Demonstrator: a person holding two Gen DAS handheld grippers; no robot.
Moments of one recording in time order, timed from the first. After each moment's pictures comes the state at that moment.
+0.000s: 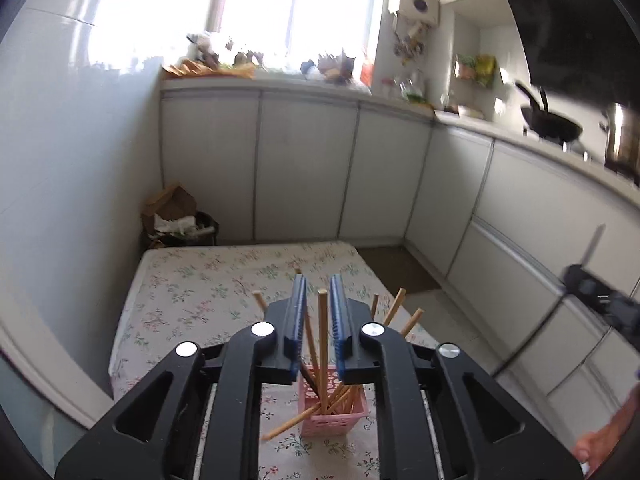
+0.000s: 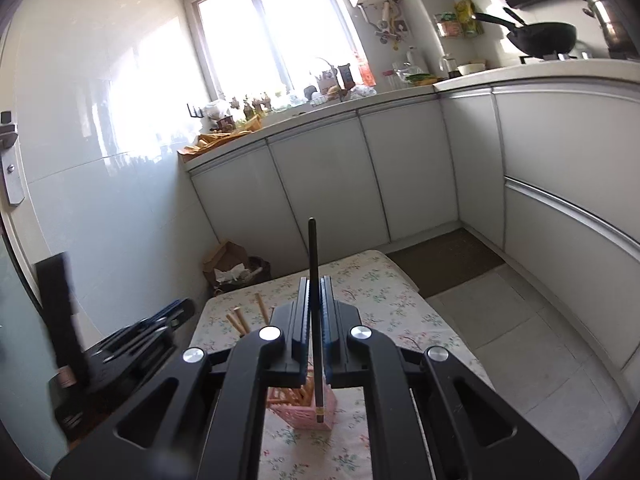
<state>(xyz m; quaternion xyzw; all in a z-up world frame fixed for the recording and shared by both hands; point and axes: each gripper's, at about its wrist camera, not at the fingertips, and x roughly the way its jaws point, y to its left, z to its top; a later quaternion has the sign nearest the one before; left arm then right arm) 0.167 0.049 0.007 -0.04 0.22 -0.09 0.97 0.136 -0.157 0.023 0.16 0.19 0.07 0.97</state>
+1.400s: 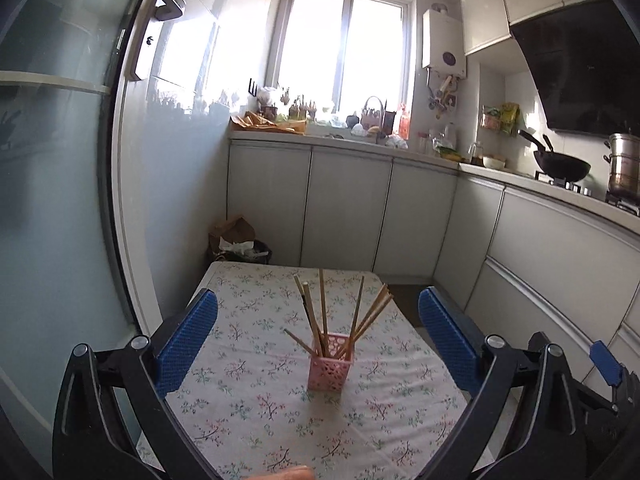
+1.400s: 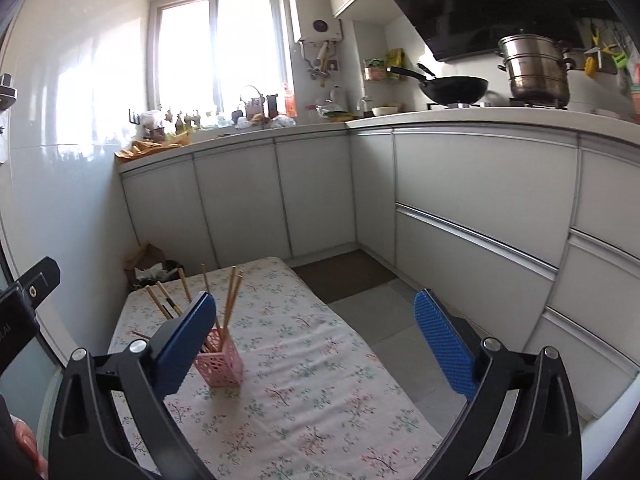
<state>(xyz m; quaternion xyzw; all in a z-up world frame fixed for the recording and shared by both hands) -0.019 0.018 0.052 -0.05 0.15 0.01 0.99 -0.025 -0.176 0.021 0.10 0.17 -0.12 0.97</state>
